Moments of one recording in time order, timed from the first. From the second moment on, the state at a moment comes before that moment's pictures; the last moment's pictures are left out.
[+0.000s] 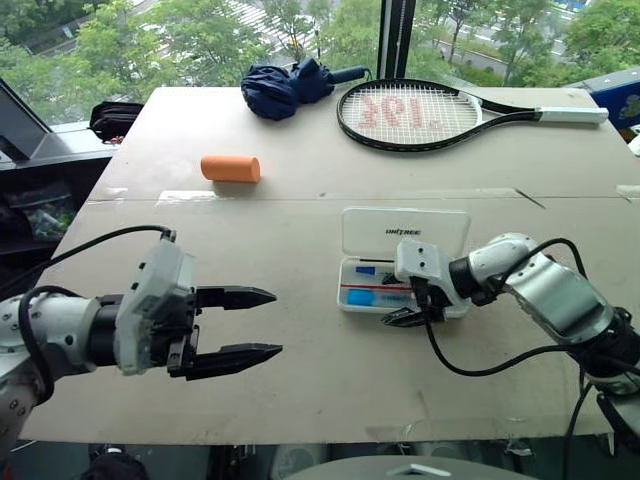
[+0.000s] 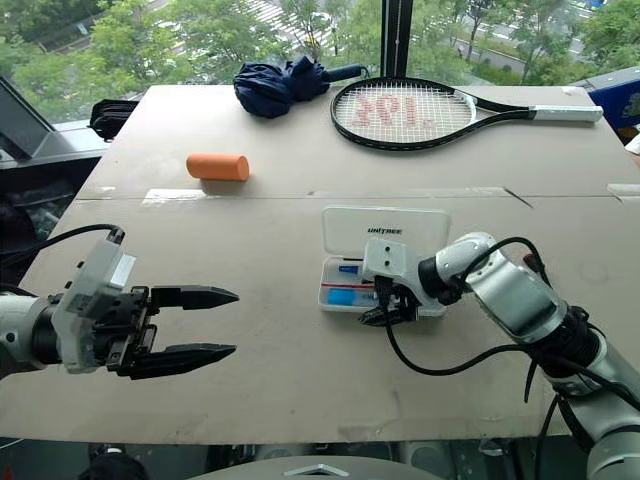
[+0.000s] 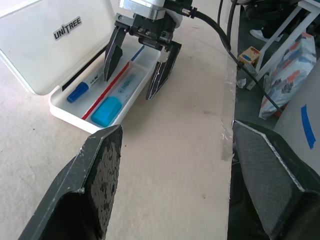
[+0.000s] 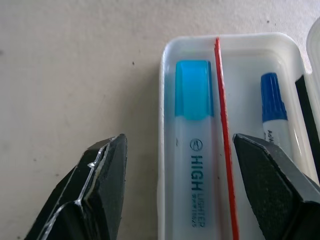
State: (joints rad) left arm 0.23 1.06 0.58 -0.70 -1.00 0.76 -1.14; right arm -0.61 -0.70 0.49 -0.38 0.25 0.82 1.09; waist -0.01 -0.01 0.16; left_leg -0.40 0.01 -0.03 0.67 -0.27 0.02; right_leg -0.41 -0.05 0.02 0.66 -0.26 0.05
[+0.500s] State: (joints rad) left arm 0.10 0.94 0.27 -0.73 -0.94 0.68 -1.07; right arm -0.14 -0.90 -0.36 -0.41 0.34 1.13 0.68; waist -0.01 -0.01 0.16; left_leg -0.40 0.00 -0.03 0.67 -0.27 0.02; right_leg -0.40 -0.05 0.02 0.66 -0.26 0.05
